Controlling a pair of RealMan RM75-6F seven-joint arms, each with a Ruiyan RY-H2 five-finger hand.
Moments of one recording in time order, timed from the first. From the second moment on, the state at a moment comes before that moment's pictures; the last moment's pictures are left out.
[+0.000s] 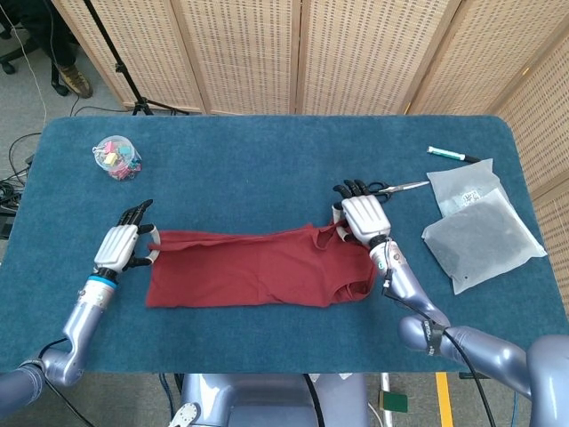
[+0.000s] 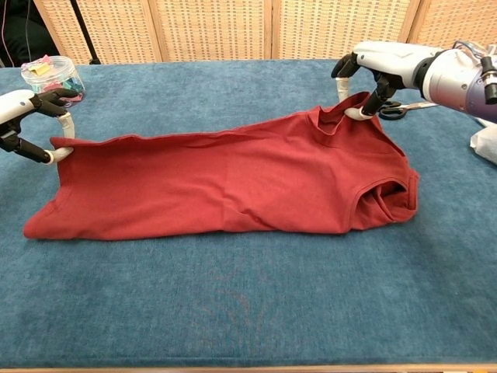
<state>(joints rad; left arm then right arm) -0.54 -1.61 -0.13 -1.02 1.36 1.04 -0.40 0.84 -1.58 0.30 -1.25 -1.00 0.82 -0.26</state>
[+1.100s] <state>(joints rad) -0.53 -1.63 -0.18 -1.05 1.31 1.07 -0.28 0.89 -1.65 0.29 -1.11 -0.91 0.81 -0.33</state>
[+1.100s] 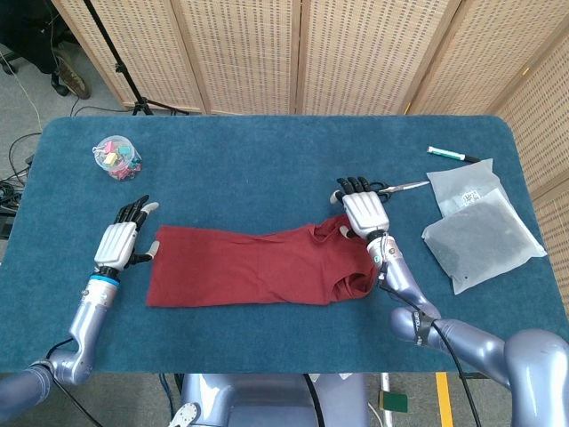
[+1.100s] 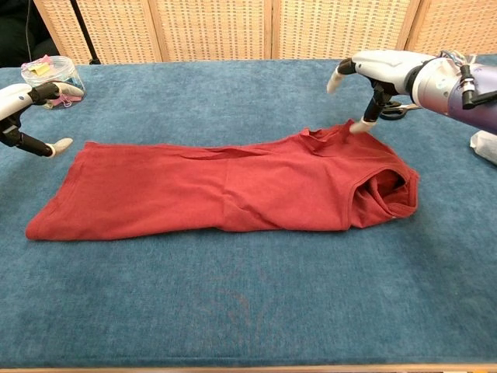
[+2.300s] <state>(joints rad) -0.43 -1.46 -0.13 -1.27 1.33 1.13 -0.25 0.53 -1.25 0.08 -1.69 -1.25 1.23 -0.26</state>
